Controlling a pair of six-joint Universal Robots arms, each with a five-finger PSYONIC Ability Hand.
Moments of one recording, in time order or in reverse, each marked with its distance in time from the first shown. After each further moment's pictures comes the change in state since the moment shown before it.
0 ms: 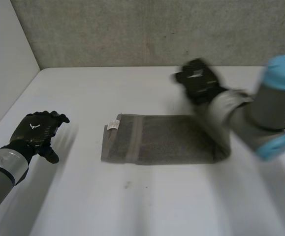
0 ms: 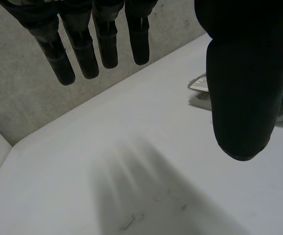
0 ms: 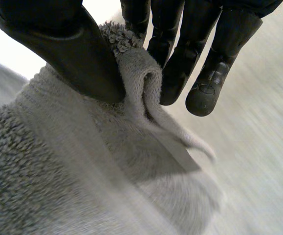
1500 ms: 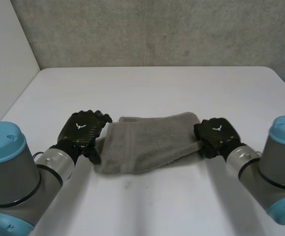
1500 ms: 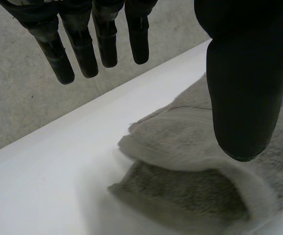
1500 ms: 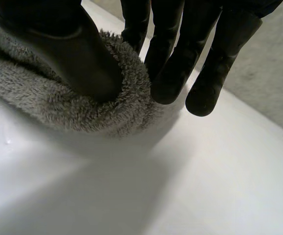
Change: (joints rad) left arm -0.388 -0.152 0.187 -0.006 -0.220 -0.128; right arm -0.131 -0.146 0.559 -0.123 0.140 0.287; left_hand -0.010 -0.011 -0.011 -0.010 -0.011; right_hand -0.027 -0.058 0.003 0.001 -0.012
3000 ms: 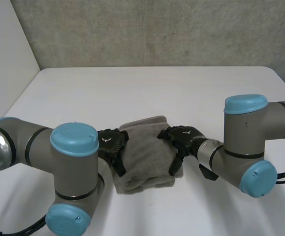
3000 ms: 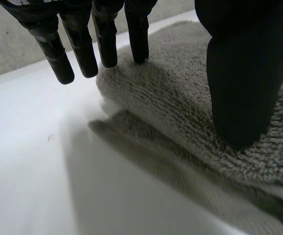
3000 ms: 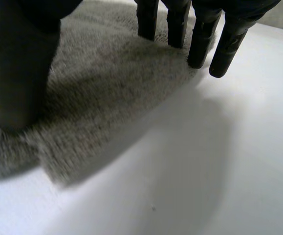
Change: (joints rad) left arm -0.261 -0.333 0.349 -0.221 -0.349 -0.201; right arm 0.165 0.285 -0.470 0.442 -0.023 0.202; left_hand 0.000 0.000 -0.002 -0.001 0.004; right_hand -1.085 -1.010 -1.093 -1.083 -1.092
